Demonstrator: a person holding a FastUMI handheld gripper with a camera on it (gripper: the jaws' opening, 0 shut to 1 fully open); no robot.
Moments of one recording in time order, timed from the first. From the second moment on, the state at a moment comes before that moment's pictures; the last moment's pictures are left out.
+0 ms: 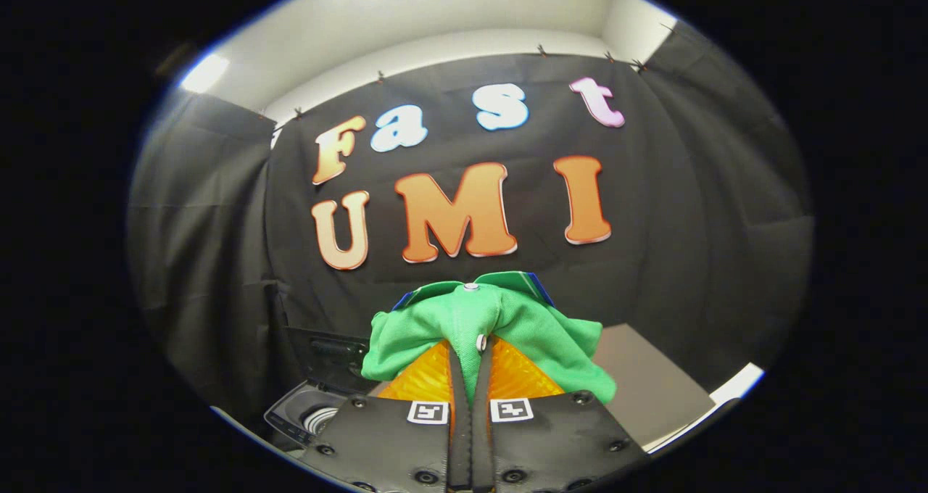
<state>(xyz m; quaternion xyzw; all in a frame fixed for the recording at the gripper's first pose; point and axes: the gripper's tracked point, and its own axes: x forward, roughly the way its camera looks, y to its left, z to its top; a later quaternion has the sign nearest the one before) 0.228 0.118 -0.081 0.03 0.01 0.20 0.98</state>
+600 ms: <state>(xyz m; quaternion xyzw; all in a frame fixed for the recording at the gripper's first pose) 0.160 0.345 -0.042 0.04 -0.02 0.28 0.96</state>
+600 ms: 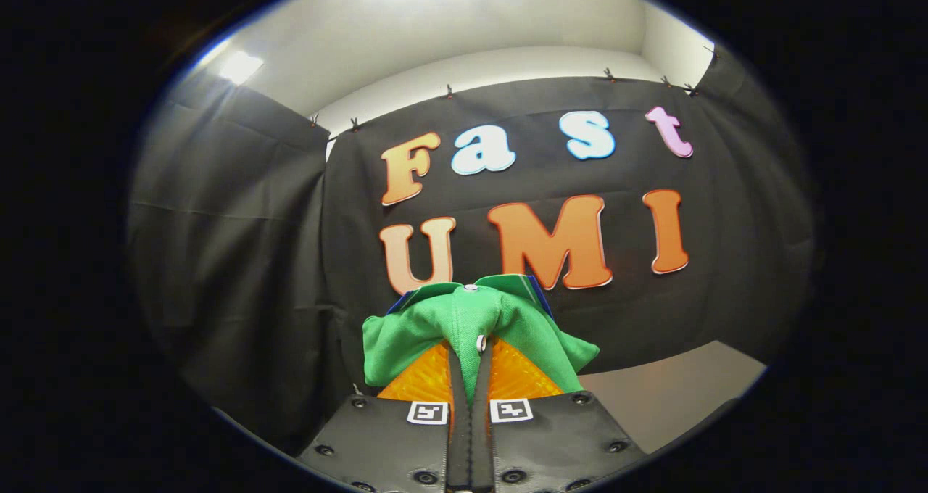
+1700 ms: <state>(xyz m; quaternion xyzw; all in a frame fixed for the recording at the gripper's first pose) 0.217 0.507 -0.463 0.00 0.33 0.21 0.92</state>
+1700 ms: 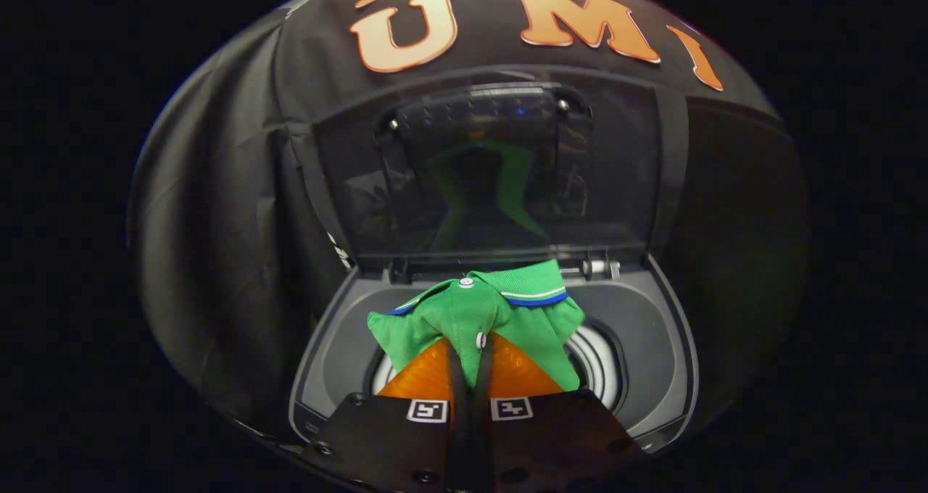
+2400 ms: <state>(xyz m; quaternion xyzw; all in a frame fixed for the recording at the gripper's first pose) 0.222 0.493 -0.518 0.00 0.45 0.17 0.88</state>
